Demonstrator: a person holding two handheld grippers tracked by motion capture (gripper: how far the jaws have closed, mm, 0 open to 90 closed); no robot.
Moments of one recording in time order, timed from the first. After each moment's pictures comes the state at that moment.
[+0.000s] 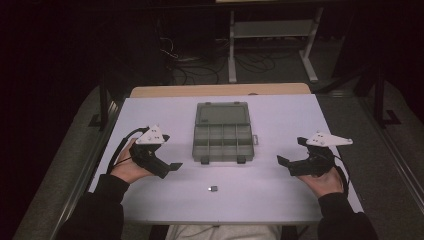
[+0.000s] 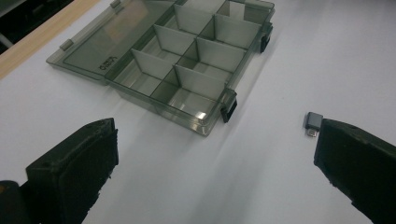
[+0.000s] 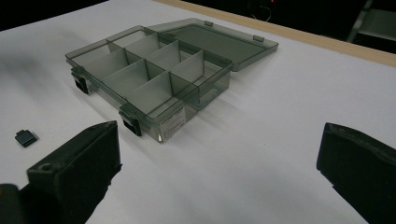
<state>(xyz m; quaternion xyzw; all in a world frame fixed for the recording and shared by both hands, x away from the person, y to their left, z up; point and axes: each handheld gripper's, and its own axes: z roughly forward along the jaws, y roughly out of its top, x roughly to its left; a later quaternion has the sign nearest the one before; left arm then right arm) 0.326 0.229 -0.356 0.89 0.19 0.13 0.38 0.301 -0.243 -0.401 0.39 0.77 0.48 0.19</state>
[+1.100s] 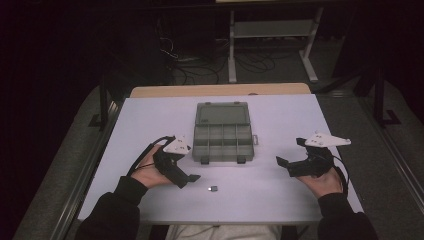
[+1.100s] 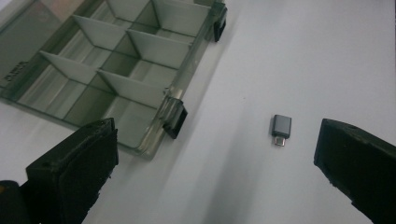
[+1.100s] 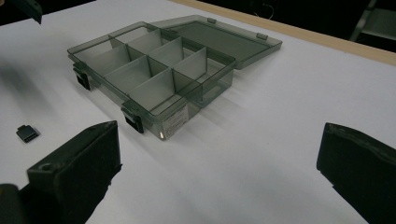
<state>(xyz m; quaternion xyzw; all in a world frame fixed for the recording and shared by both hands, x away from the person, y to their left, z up) 0.323 0.177 -0.384 0.92 0.14 0.08 0.36 0.301 -0.240 -0.402 0.38 0.77 0.47 0.19</state>
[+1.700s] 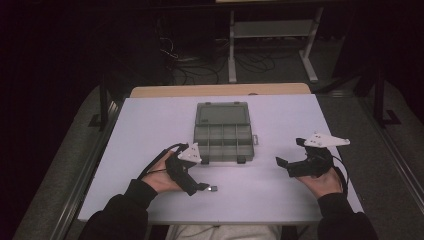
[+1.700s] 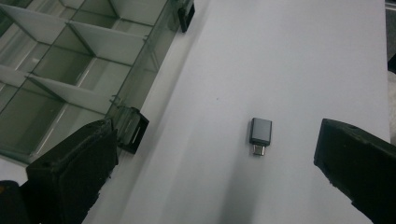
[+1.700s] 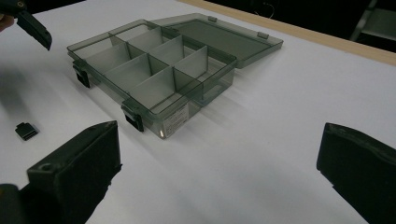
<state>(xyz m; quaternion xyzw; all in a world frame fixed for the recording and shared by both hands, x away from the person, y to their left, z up) 0.316 0.151 -0.403 0.93 0.12 0.06 0.33 0.301 -0.239 -0.402 0.38 0.78 0.47 0.19</state>
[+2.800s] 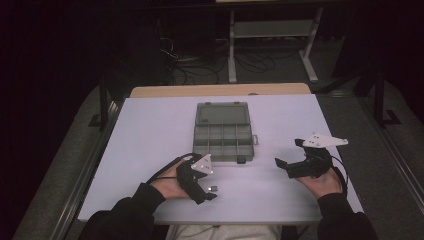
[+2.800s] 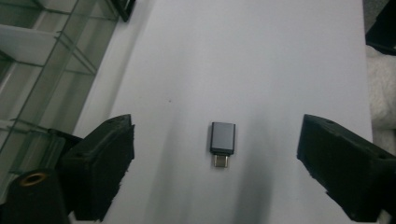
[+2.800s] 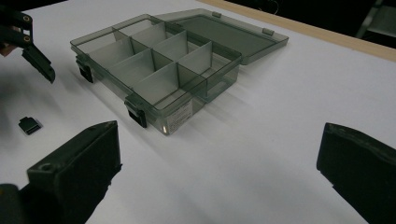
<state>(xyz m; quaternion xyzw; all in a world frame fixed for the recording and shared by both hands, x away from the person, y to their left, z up) 0.304 0.126 -0.422 0.95 0.07 0.02 0.31 0.301 -0.237 -0.403 0.37 0.78 0.46 0.19</state>
